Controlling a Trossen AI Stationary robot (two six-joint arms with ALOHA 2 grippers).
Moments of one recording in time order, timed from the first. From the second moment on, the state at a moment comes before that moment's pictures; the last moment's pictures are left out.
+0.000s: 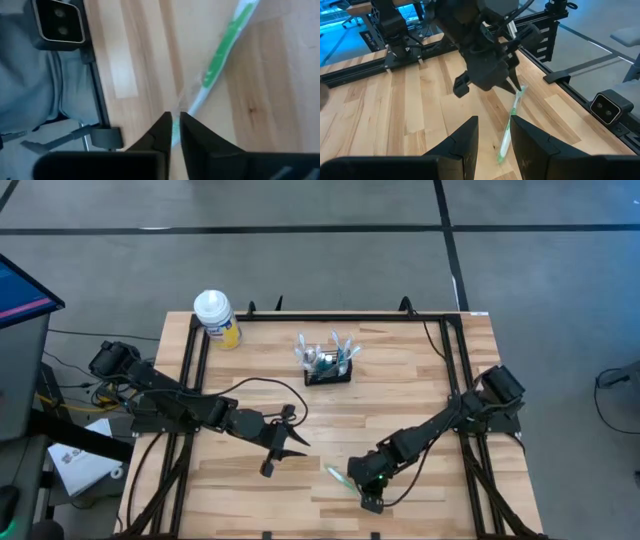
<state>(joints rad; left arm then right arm) -0.39 1.38 0.75 0.26 -0.14 0.11 0.51 1.84 1.09 -0.29 -0.28 0.85</state>
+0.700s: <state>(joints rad) -0.39 1.38 0.75 0.26 -0.14 0.11 0.51 1.85 1.09 -0.26 -0.26 0.89</state>
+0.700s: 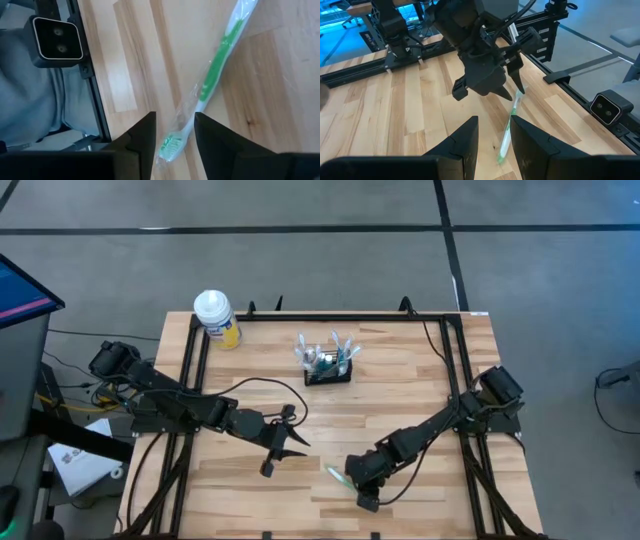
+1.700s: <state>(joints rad) -0.39 1.38 0.75 0.26 -0.14 0.11 0.51 1.94 1.10 -0.31 -0.29 0.93</state>
